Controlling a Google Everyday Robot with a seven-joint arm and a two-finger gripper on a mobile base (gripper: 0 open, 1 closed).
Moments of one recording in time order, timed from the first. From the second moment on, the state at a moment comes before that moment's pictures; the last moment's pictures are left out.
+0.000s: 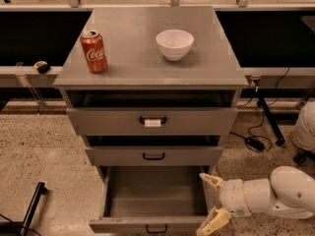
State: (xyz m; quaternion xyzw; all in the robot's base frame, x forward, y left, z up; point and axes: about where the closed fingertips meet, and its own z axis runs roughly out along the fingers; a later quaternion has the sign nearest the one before) arm 0.395 -0.134 0.562 -0.53 0.71 0.31 0.34
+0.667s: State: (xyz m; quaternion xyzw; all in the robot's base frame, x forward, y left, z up) arm 0.389 -0.106 0.439 -0.55 0.69 0.29 0.38
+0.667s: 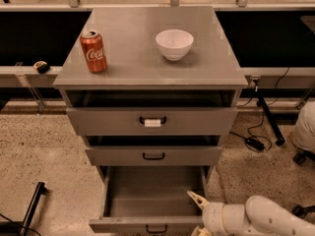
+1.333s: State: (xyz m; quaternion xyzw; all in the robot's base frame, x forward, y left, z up) arm 0.400 -0.107 0.421 -0.53 0.70 0.27 0.39
